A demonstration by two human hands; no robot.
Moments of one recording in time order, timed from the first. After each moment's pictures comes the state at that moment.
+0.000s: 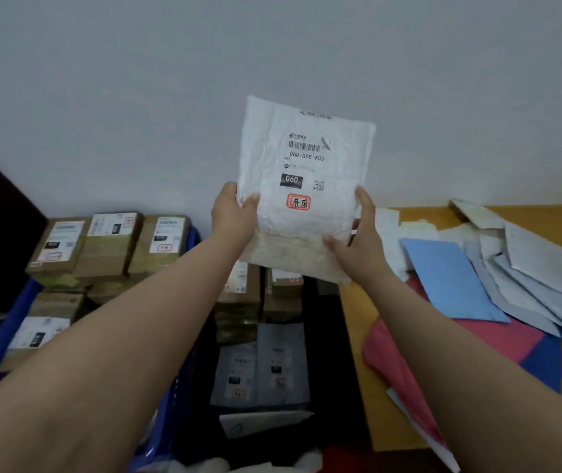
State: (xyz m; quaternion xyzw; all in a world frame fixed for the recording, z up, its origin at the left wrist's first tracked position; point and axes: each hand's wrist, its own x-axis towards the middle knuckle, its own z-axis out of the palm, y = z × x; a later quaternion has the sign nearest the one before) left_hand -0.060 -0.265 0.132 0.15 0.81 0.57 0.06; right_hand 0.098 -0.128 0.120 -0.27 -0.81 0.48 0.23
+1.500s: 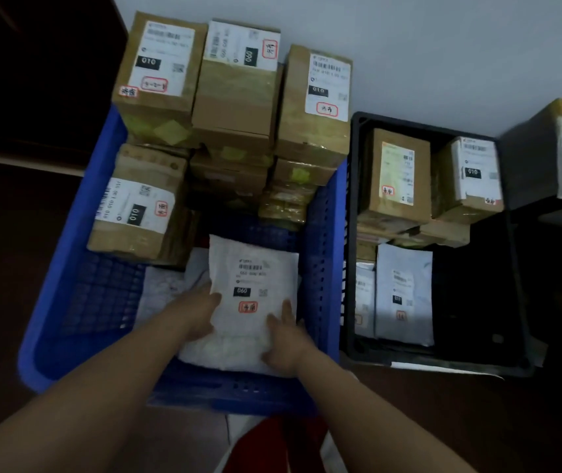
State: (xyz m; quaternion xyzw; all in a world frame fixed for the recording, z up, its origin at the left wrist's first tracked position) left_hand -0.157 -0.695 -0.264 0.34 0.83 -0.03 0.44; right_hand -0.023 -0.528 -0.233 -0.15 -0.83 0.27 -0.46
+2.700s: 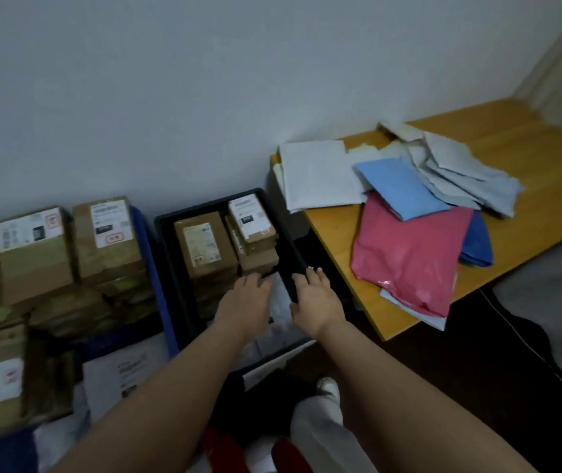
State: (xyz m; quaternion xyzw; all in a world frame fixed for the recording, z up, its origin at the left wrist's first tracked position) left_hand 0.009 -0.376 -0.006 0.58 0.78 0.00 0.22; right_hand 0.136 -0.293 0.002 -0.44 -0.87 0.21 -0.12
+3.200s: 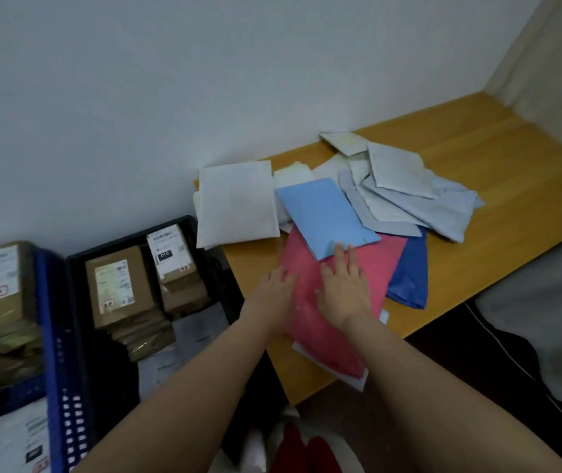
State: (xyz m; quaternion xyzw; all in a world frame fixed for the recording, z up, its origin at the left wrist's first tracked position) left_hand 0.160 -0.142 0.009 0.60 0.76 0.06 0.24; right_hand 0.284 -0.056 0.012 -0.47 -0.87 0.10 -0.10
